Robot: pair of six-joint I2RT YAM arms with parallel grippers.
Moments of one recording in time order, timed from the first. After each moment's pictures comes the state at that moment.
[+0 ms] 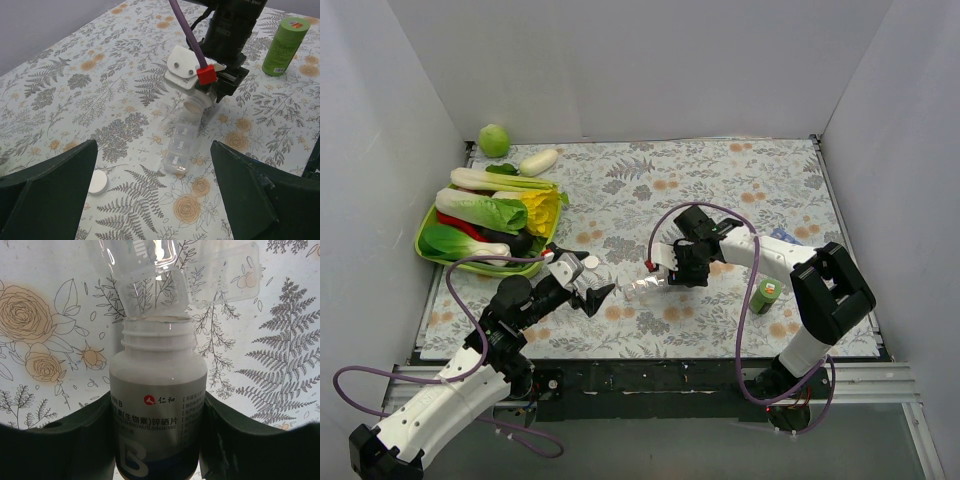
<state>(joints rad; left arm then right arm) -0.65 0.46 0.34 0.08 0.22 0.10 0.69 1.64 1.03 -0.62 -0.26 -0.98</state>
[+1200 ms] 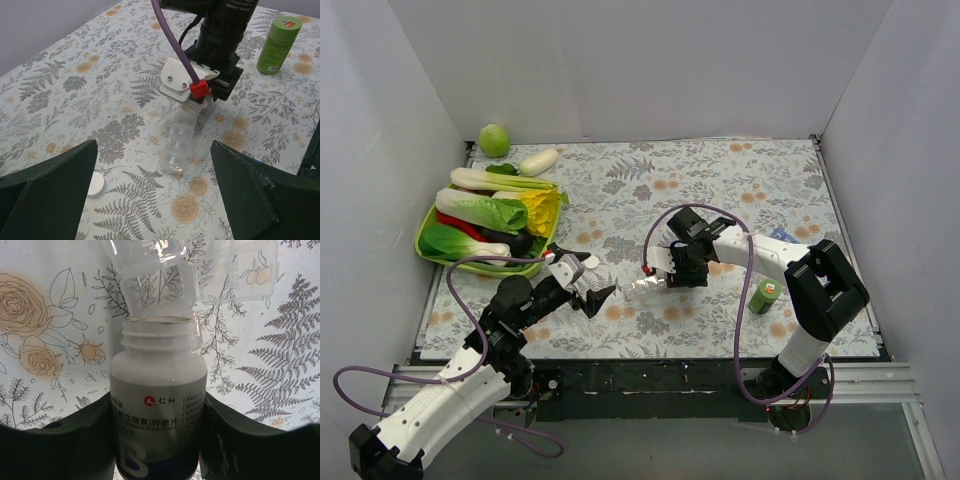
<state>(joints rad) -0.65 0.46 0.34 0.08 0.25 0.11 0.72 1.68 1.07 -0.68 -0.18 -1.00</state>
